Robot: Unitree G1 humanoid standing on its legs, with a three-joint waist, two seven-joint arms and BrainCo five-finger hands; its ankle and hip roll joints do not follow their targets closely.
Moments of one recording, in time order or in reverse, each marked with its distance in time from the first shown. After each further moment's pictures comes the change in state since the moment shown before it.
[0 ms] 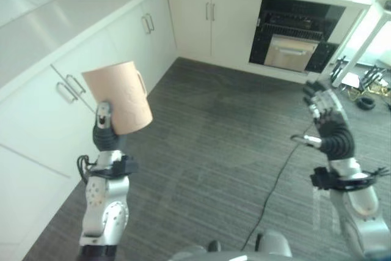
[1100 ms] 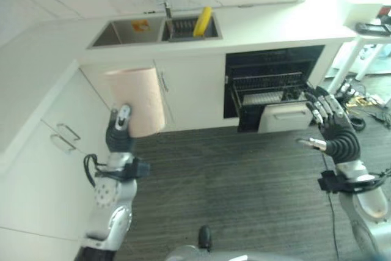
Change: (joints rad) left arm 0.005 0.050 -0.110 -0.044 0.079 -0.033 0.107; right arm 0.032 -0.066 -0.034 -0.057 0.114 0.001 -0.034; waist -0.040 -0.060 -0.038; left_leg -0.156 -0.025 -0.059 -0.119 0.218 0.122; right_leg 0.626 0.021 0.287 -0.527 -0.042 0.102
